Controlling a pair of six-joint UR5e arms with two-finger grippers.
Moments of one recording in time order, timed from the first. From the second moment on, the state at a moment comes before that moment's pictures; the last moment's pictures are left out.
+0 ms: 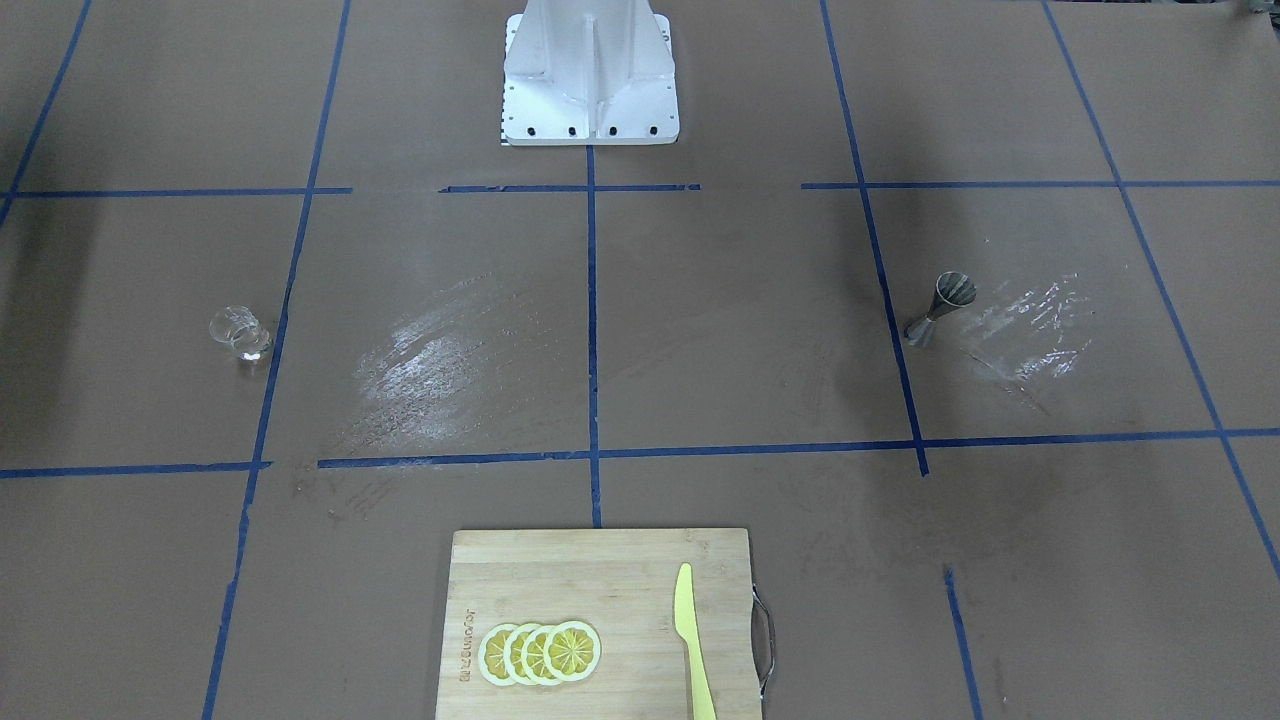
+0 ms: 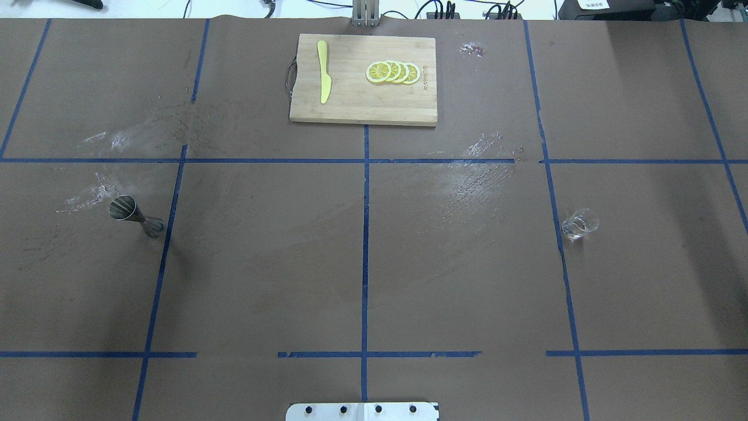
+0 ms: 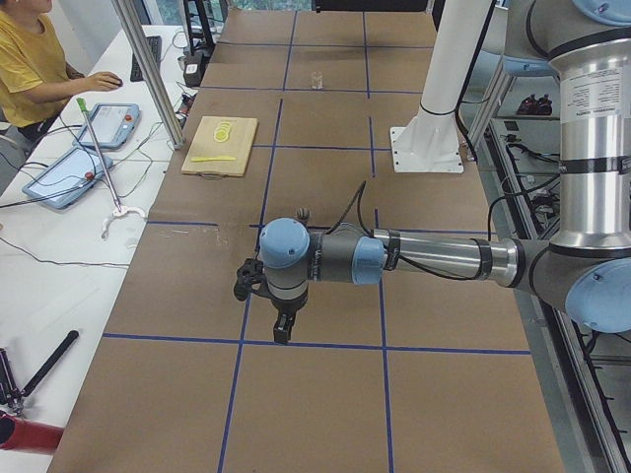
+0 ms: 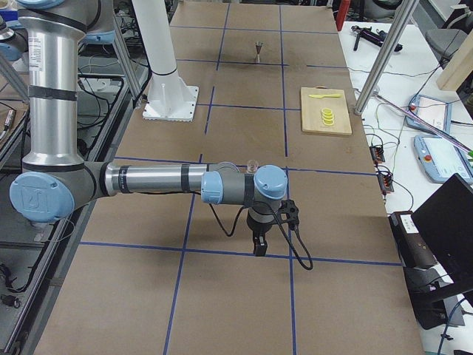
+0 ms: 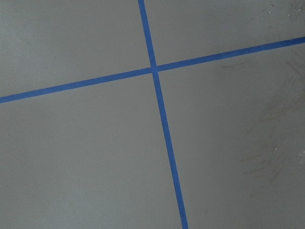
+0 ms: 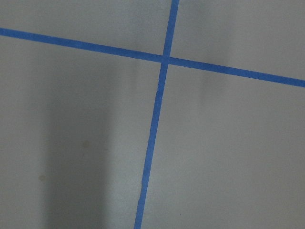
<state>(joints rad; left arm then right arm) -1.58 -1.45 -1.77 -1.54 -2.36 0.17 1.50 -1.64 1.70 -1.64 2.28 -0.11</state>
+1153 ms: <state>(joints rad) -1.57 -1.46 -1.74 -1.86 -2.37 0.17 1.50 -1.57 1.72 -1.59 2.28 -0.10</state>
